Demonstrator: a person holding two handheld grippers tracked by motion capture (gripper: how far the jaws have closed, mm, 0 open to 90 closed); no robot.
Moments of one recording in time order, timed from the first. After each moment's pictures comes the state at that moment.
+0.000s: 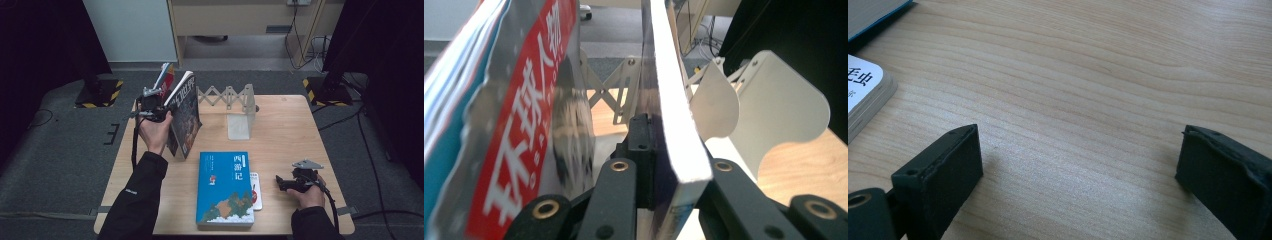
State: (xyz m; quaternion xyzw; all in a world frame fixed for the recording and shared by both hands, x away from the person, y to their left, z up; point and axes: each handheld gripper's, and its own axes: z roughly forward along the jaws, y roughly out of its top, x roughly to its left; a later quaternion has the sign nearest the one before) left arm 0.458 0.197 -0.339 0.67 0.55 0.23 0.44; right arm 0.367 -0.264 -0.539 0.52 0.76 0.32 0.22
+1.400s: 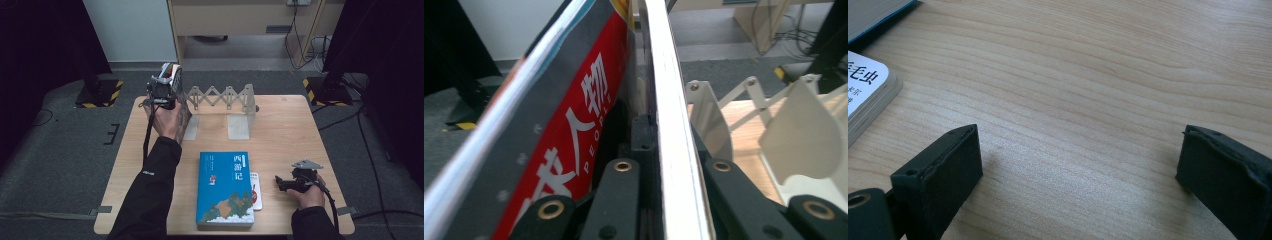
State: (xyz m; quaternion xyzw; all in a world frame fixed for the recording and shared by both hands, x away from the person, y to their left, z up) left arm 0.500 0.169 -0.337 0.65 0.59 0.35 0.34; right arm 0.368 -0.263 -0.539 0.52 0.77 0.32 0.21
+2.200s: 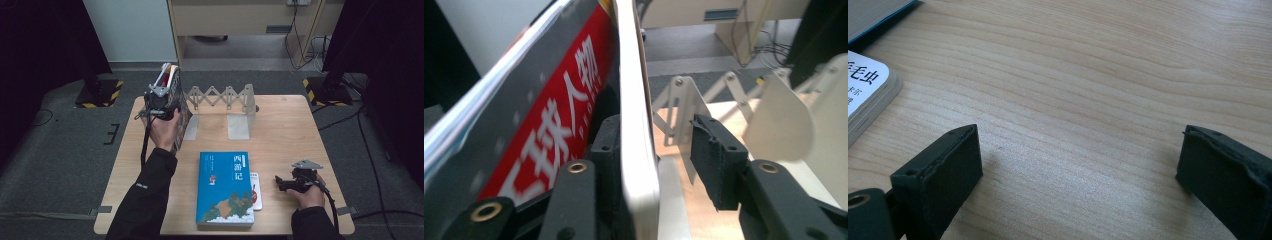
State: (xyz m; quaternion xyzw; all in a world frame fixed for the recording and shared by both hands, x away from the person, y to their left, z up) left arm 0.461 0.178 -0.344 0.65 0.55 0.35 0.39; right arm 0.368 -0.263 -0.539 0.52 0.76 0.32 0.21
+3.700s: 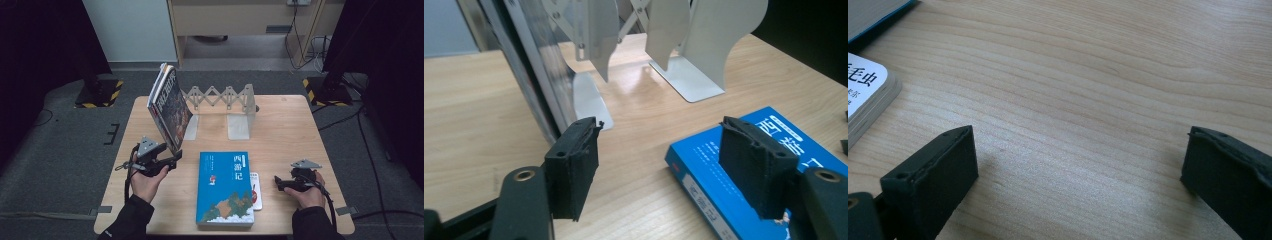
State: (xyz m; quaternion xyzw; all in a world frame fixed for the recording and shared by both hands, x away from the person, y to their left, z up) left arm 0.358 0.213 -0.431 0.72 0.46 0.21 0.47; right arm 0.368 -0.259 -0.539 0.52 0.76 0.32 0.21
